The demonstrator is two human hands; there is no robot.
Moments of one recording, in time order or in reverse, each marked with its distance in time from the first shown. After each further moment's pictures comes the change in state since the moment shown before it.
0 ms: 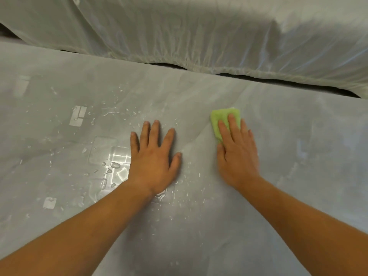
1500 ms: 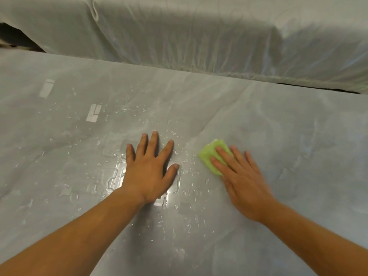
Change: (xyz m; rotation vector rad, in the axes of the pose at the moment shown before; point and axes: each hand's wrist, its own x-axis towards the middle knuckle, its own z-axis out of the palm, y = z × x) left_hand -0.047 -0.016 0.000 0.106 -0.118 -0.021; right_hand -0.082 0.024 0.008 -0.055 -0.084 -0.353
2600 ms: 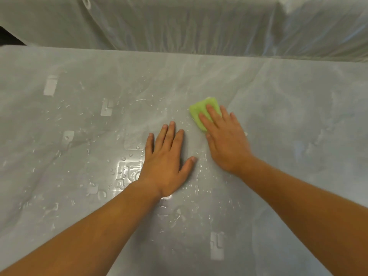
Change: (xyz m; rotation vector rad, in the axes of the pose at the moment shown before) left_hand -0.006 -0.044 0.010 -0.173 0.075 0.198; right_hand 0.100 -0.085 0.013 0.007 0.108 0.167
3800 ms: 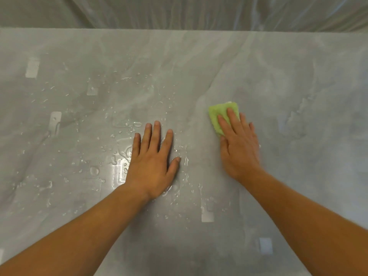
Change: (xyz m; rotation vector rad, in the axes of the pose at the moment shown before) left_hand -0.061 0.002 0.023 0.125 -0.025 0.016; right_hand -0.103 0.004 -0.002 0.142 0.012 0.336
